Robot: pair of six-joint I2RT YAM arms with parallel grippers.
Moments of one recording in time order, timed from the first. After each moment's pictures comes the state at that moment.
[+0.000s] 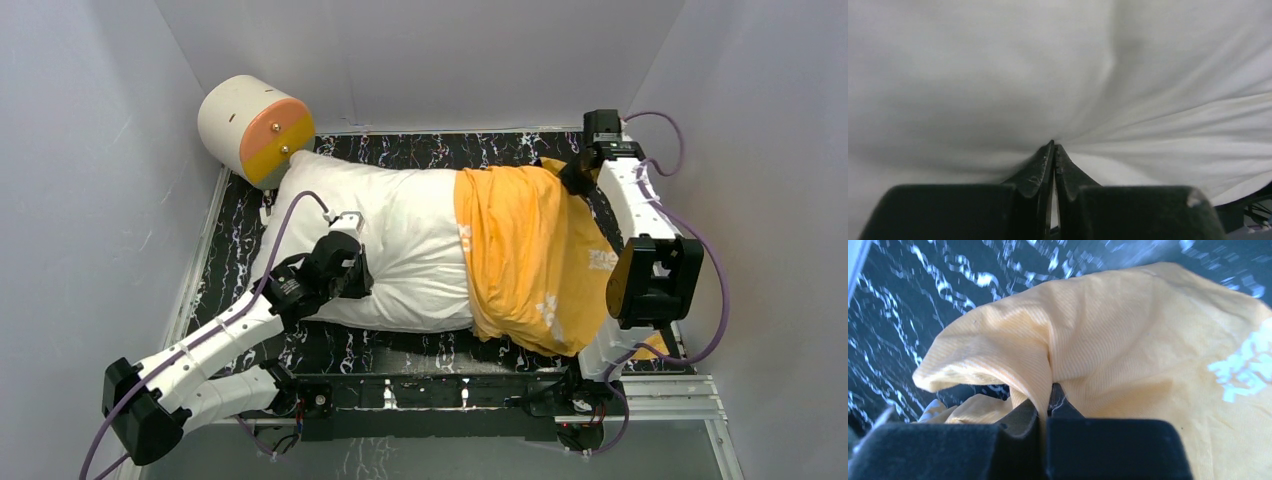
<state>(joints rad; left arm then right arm) -0.77 0.98 0.82 -0.60 -0.22 -0.58 0.04 1.74 1.54 -0.78 0.08 0.78</state>
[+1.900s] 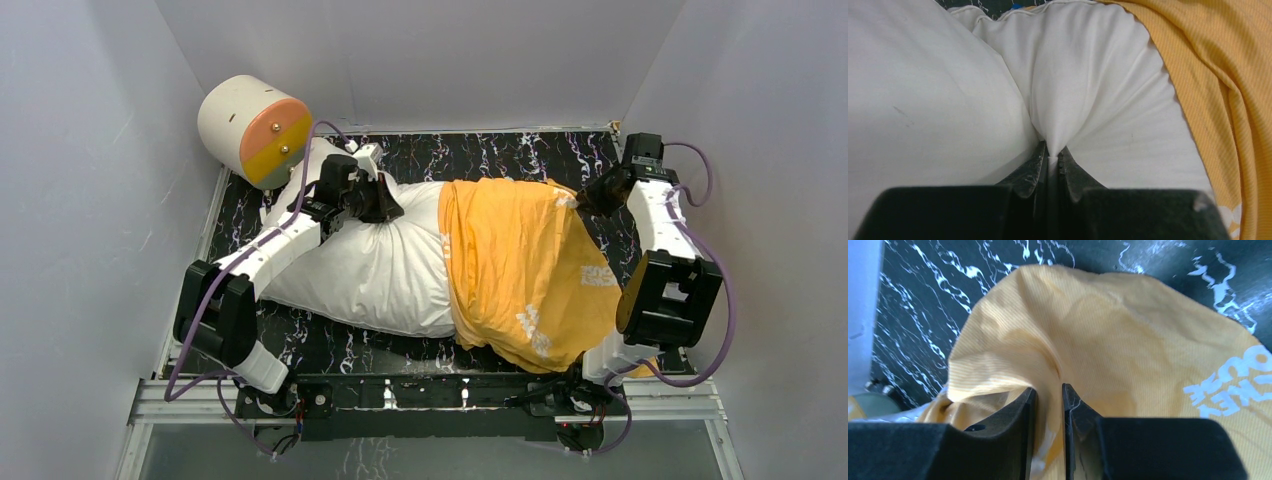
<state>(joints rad) -0.42 1.57 1.13 -0.19 0.33 -0.39 -0.16 1.62 1.35 -0.71 -0.17 0.74</state>
